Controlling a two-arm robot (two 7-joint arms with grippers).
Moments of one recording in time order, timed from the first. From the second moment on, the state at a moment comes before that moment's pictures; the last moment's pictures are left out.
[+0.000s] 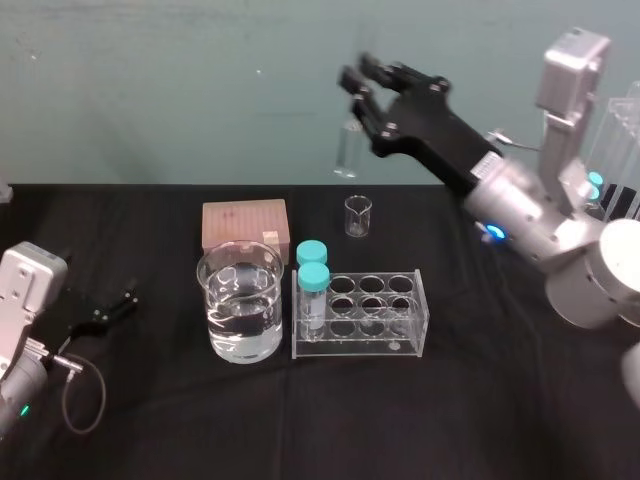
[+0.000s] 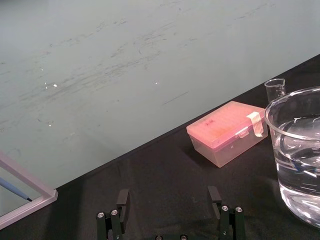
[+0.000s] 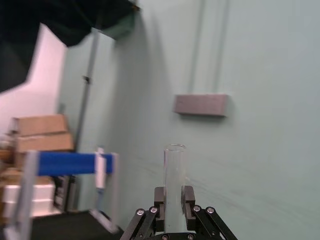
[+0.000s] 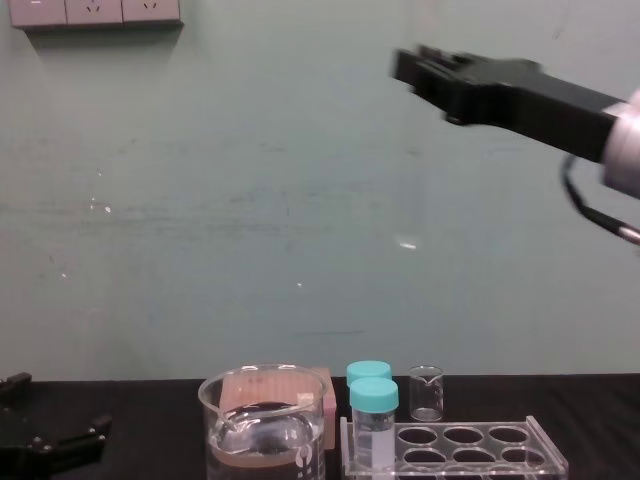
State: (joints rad) left arm -0.20 0.60 0.45 -1.41 -0.25 -0.12 0.03; right arm 0.48 0.35 -0.37 -1.46 0.44 -0.22 0.48
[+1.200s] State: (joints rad) left arm -0.20 0.60 0.45 -1.41 -0.25 -0.12 0.03; right arm 0.24 0.36 -0.24 -1.47 0.33 -0.16 0.37
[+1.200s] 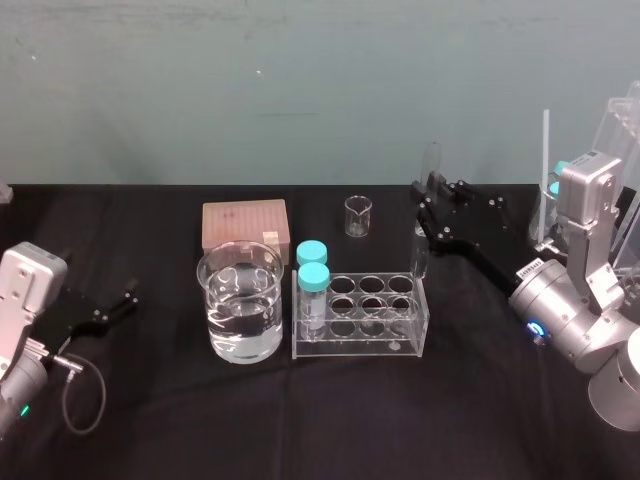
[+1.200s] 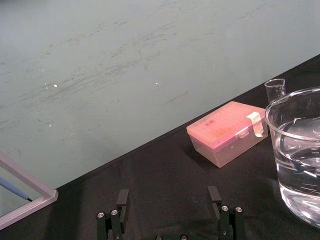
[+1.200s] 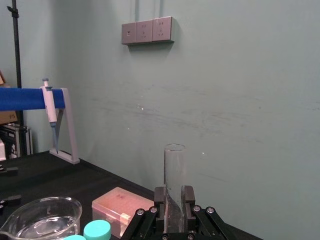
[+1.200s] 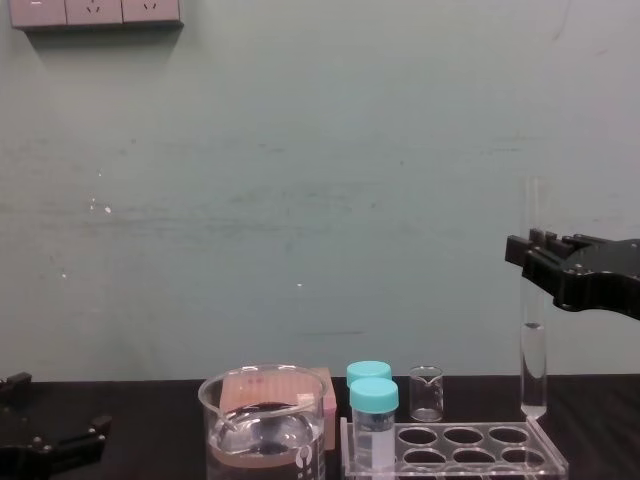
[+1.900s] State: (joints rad) left arm -0.20 0.60 0.45 -1.41 -0.25 -0.12 0.03; right arm 0.27 0.34 -0.26 -1.43 0.32 -0.16 0.41
